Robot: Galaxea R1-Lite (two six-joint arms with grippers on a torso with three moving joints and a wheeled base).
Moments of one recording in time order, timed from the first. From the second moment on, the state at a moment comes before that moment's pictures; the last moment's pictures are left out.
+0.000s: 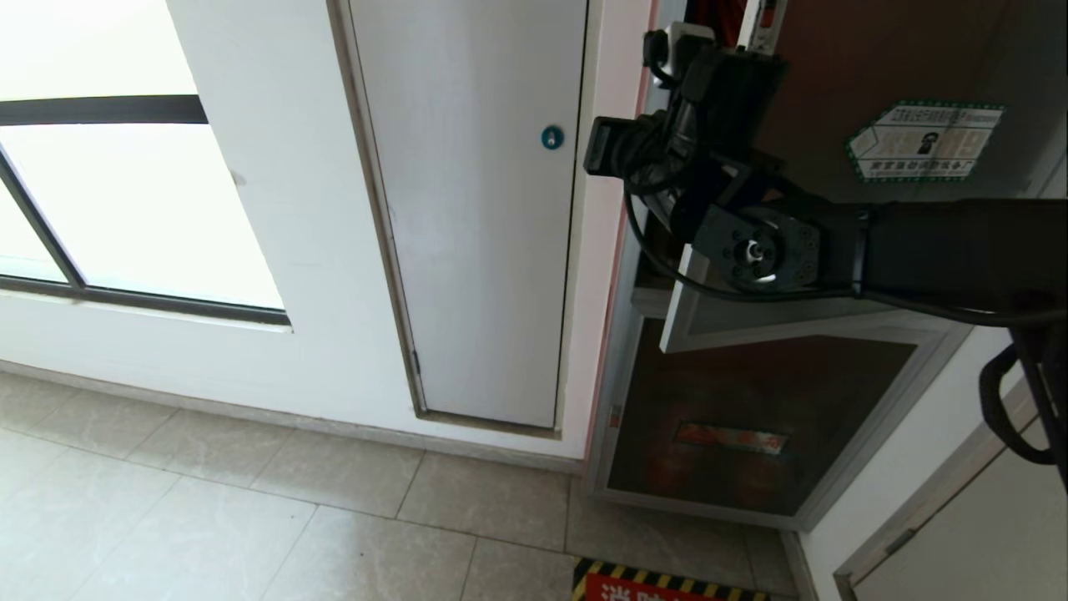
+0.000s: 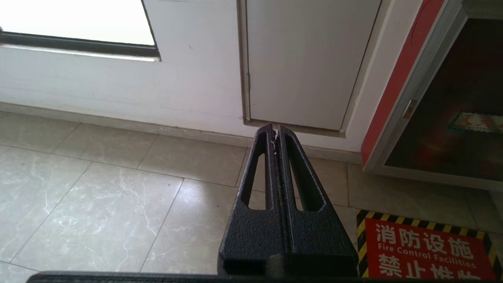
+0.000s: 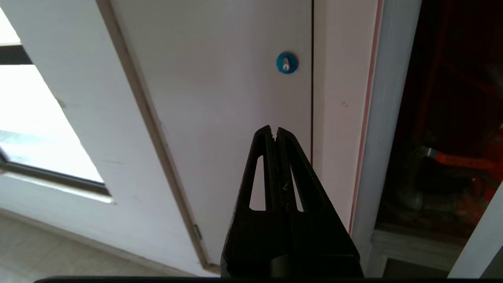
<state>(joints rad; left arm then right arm) 0.02 0.00 0.00 0.00 -0.02 0.00 0.52 2.18 -1.95 -0.52 -0.37 0.00</state>
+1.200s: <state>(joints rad) 0.02 0.00 0.00 0.00 -0.02 0.00 0.40 2.36 -1.96 -0.80 -0.48 -0.18</state>
